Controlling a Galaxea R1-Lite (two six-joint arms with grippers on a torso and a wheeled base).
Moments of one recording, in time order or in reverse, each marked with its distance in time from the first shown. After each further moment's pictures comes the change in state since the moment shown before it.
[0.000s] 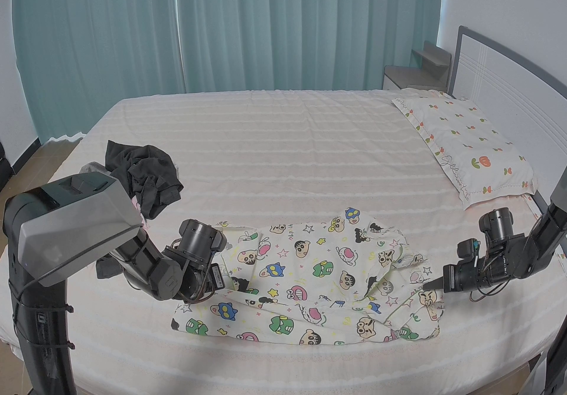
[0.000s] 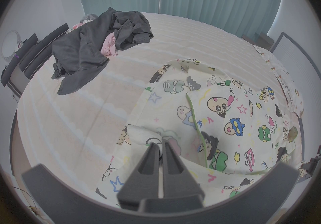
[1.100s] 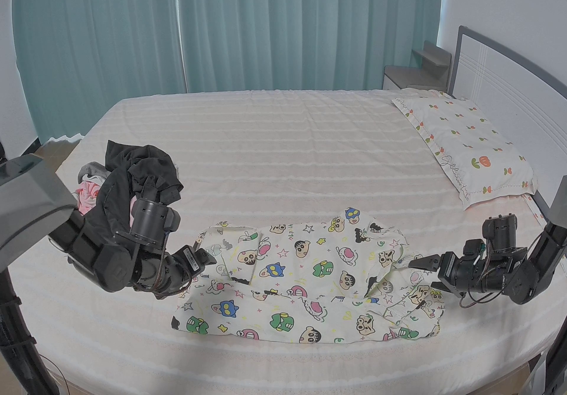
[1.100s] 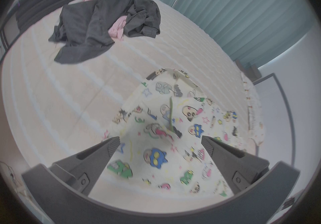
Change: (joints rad) left arm 0.098 -0.300 0.218 -0.026 -0.368 -0.252; right arm 0.091 -0.009 0.238 -0.506 -0.128 0.531
